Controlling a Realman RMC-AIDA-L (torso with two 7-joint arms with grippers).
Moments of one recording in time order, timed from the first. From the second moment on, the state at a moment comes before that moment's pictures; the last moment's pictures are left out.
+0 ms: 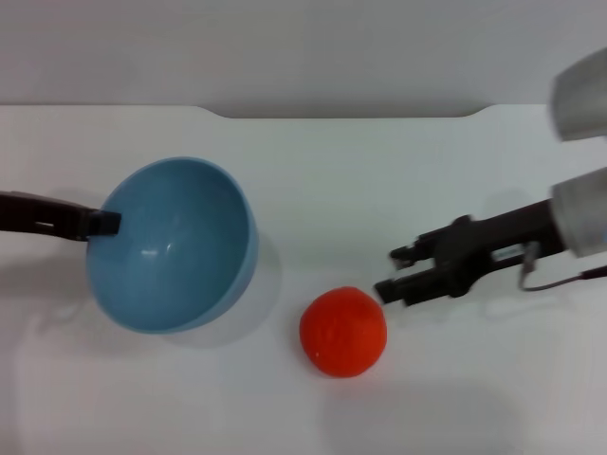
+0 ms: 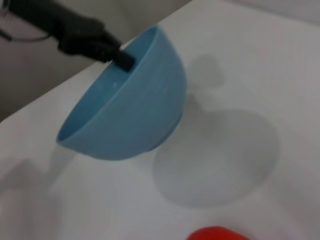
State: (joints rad) left arm -0.34 -2.06 1.02 1.46 2.31 1.54 -2.48; right arm 0.67 2.07 -1.01 -0.82 -2.19 -1.53 1.90
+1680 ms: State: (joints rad) left arm -0.49 -2.06 1.35 1.33 2.33 1.48 -2.58; right arm 0.36 2.08 -1.11 -1.21 -2.03 -1.42 1.87
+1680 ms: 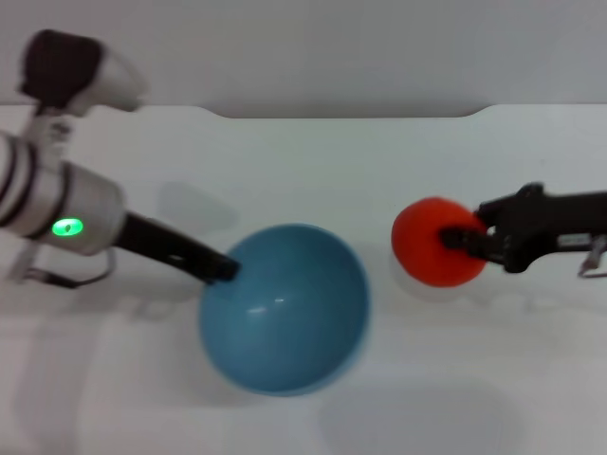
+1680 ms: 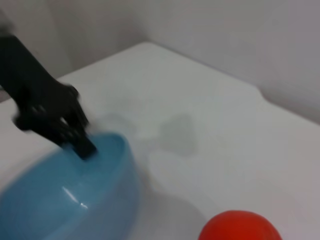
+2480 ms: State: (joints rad) left arm -0.71 -2.07 1.67 1.22 2.33 1.32 -2.70; right arm 0.43 2.07 -1.17 -1.38 -2.01 -1.74 1.96
